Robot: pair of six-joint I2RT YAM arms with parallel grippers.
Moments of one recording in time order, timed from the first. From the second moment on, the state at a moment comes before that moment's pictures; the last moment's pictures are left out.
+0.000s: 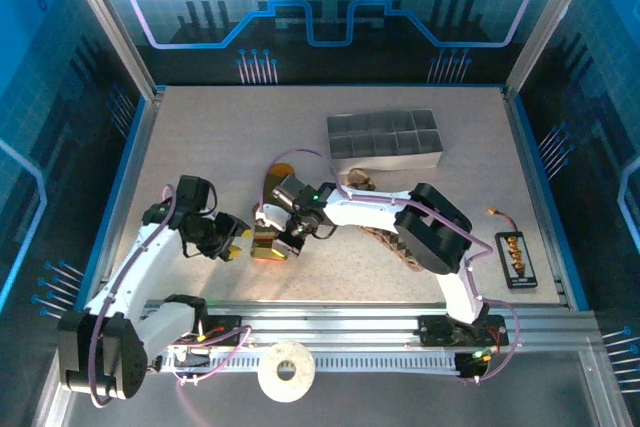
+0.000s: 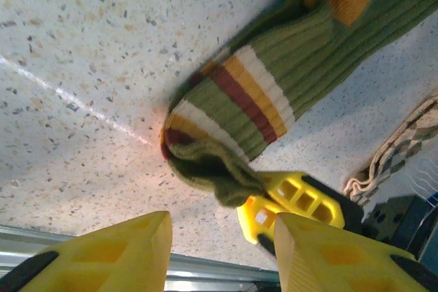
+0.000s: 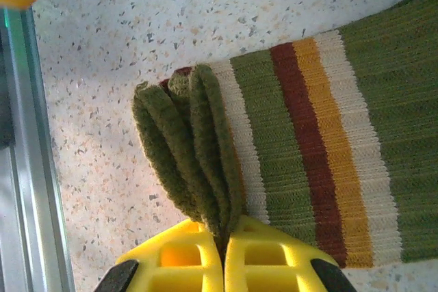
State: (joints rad) left arm -0.06 1.01 0.65 -0.92 0.47 -1.11; right arm 0.96 2.06 1.44 -0.53 -0.46 -0.11
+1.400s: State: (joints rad) left arm -0.12 1.33 0.56 -0.60 0.43 -1.26; right arm 1.02 1.73 1.01 -0.21 -0.24 -0.33
